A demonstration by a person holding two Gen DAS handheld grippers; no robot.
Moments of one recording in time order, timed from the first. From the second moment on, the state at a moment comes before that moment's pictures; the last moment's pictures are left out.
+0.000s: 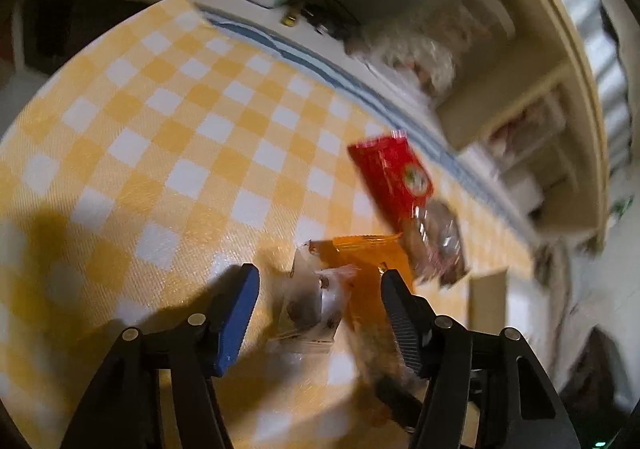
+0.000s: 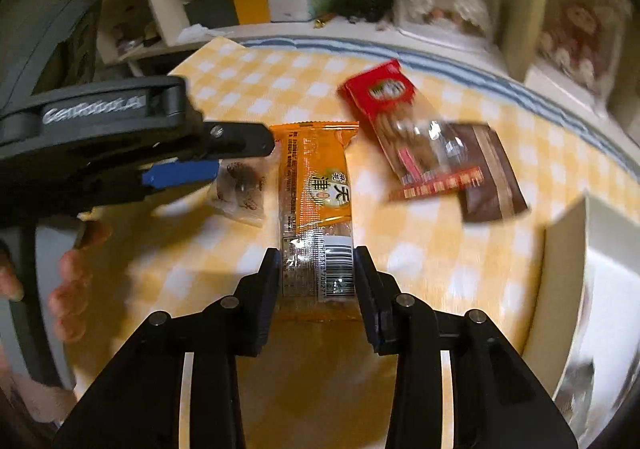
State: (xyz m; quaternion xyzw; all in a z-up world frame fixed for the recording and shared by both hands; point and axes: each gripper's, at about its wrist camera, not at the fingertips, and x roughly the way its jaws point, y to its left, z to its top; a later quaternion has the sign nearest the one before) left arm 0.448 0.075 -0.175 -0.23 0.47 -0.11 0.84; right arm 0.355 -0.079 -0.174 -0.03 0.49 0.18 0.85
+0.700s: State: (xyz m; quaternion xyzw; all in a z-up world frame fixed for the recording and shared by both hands) left arm 0.441 0.018 -0.173 -0.02 0.46 -0.12 0.88; right arm 0.305 -0.110 -0.170 0.00 0.54 0.15 0.83
